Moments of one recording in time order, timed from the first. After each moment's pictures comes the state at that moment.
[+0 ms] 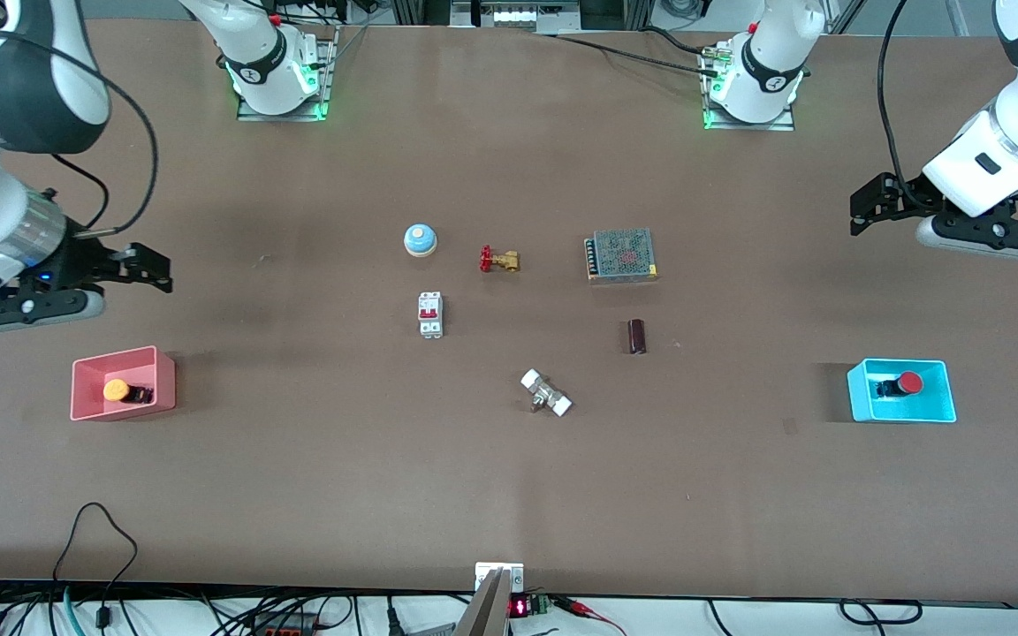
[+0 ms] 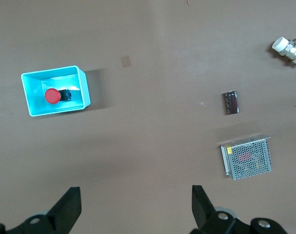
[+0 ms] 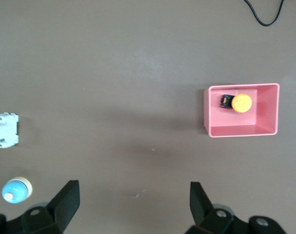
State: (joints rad) left arm -0.03 -0.06 -0.04 -1.79 0.00 1.72 0.08; right arm -0.10 0.14 0.19 -1.71 -0.02 1.86 -0.05
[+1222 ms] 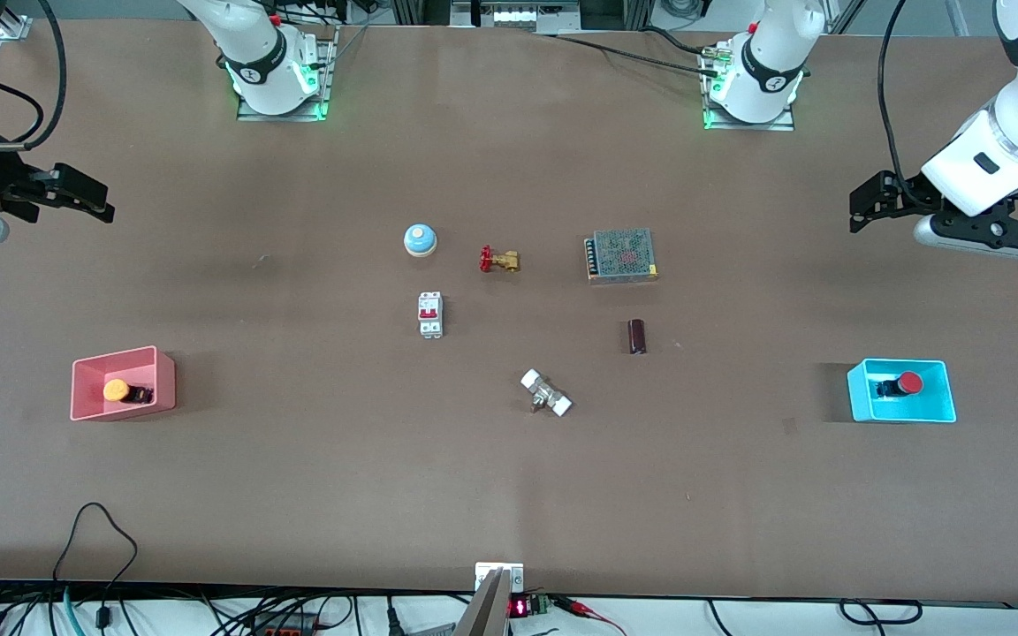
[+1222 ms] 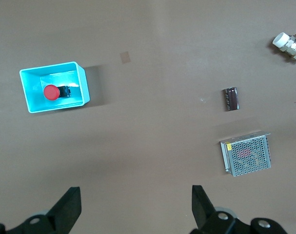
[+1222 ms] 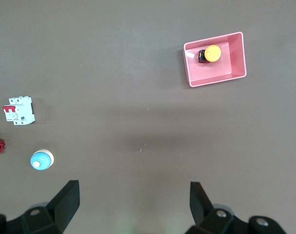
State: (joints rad) left arm -0.03 -0.06 -0.04 -1.78 0.00 1.71 0.08; right arm -0.04 0.03 0.05 -1.60 0.00 1.55 0.00
